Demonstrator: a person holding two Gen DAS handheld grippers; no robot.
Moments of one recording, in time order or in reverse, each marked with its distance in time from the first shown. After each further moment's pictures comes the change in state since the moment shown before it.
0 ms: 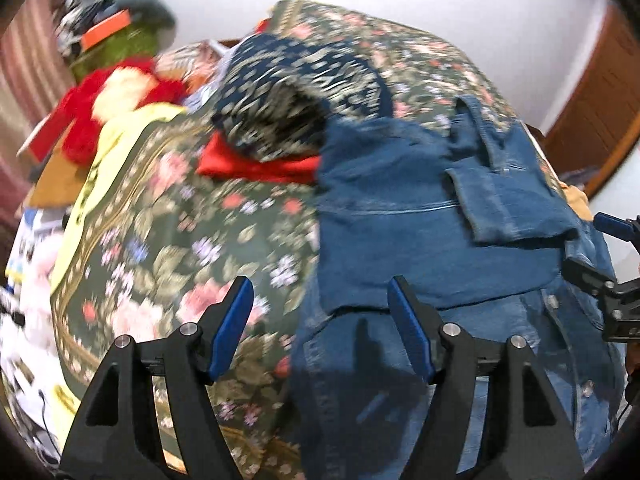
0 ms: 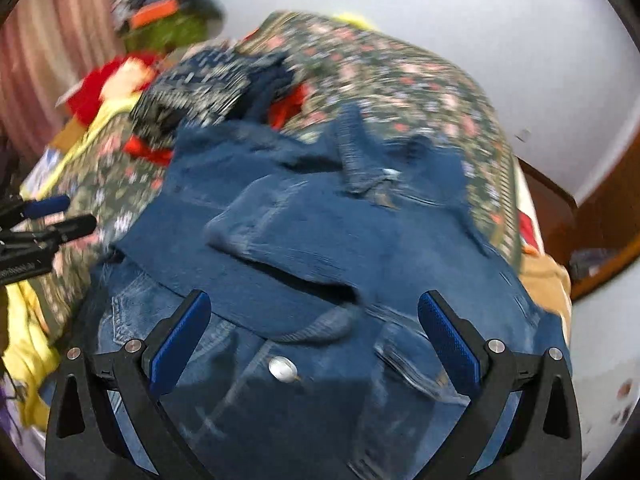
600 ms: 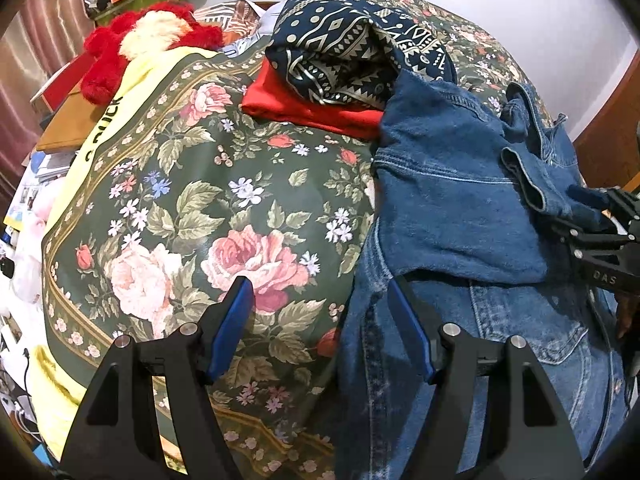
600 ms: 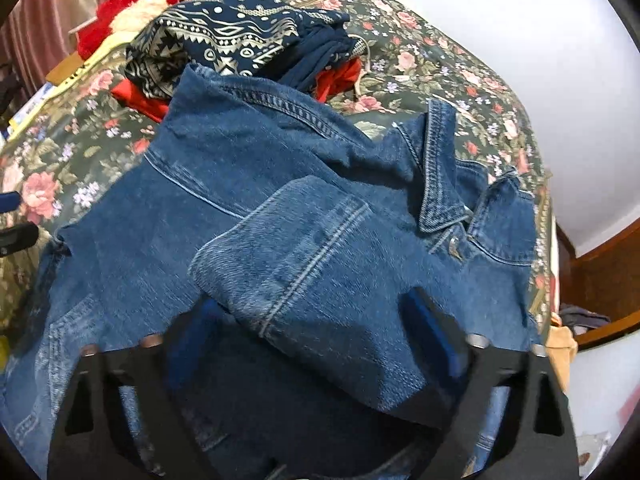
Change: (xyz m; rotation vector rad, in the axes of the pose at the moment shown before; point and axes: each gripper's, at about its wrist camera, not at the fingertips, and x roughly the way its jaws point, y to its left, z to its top) left arm 0.029 0.034 -0.022 -0.102 0.078 0.018; right arm 0.066 0.021 0.027 -0.151 0.048 -0.010
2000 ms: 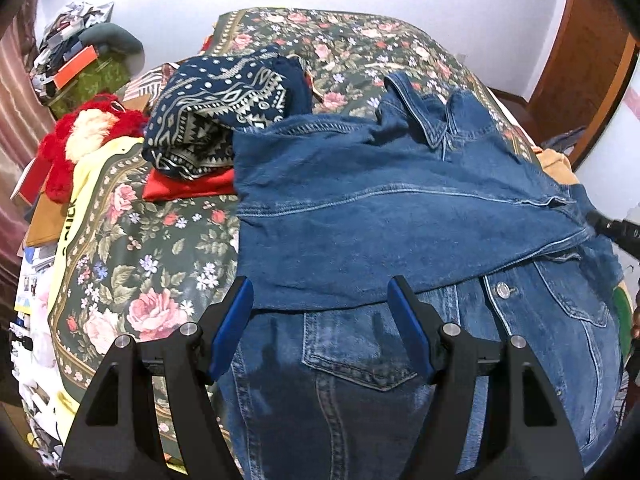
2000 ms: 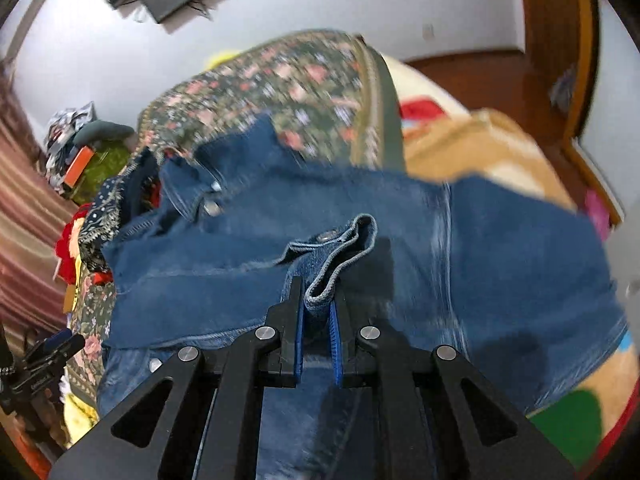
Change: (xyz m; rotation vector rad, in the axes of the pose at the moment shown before) left arm -0.041 -0.133 0.009 0.258 -0.062 -0.011; right arm -0.074 -0.186 -0.171 0.855 -0.141 0.172
